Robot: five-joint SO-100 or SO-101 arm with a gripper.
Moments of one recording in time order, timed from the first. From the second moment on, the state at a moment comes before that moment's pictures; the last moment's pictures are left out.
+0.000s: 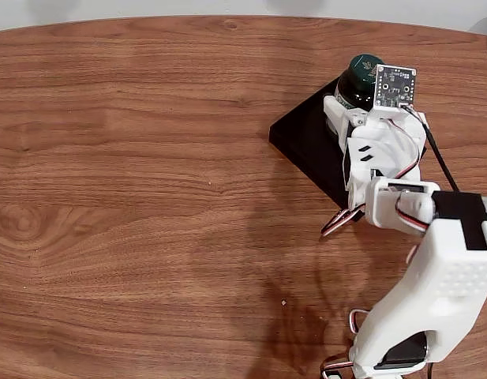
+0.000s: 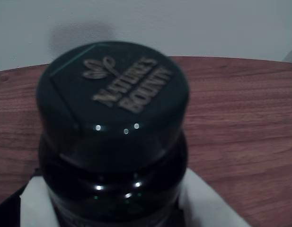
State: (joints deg) arm 6.7 76.7 135.2 -43.9 182.1
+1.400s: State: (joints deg) arm 5.3 84.1 143.9 -44.3 182.0
